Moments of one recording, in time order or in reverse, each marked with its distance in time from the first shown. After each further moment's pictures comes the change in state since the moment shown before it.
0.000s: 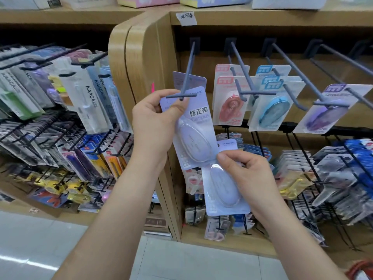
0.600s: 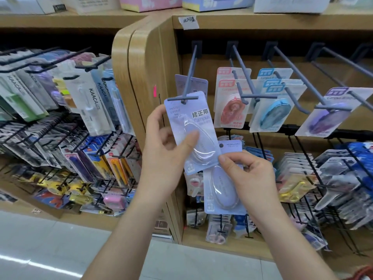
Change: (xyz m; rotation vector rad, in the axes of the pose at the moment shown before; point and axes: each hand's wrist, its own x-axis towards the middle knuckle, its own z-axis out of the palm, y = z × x) left_hand -0.047 -0.007 -0.009 0.155 -0.084 -0.088; right_hand -0.004 -0.005 0.006 -0.021 0.096 -0.094
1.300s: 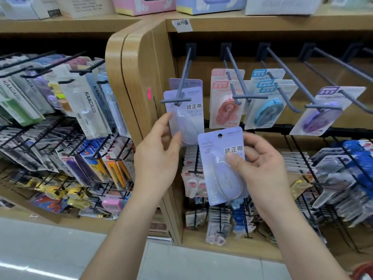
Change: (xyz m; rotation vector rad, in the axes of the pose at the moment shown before) left_hand 0.016 -0.023 -0.004 0.474 0.080 0.085; right_hand -0.002 -0.021 -0.015 0.243 -0.041 -0.006
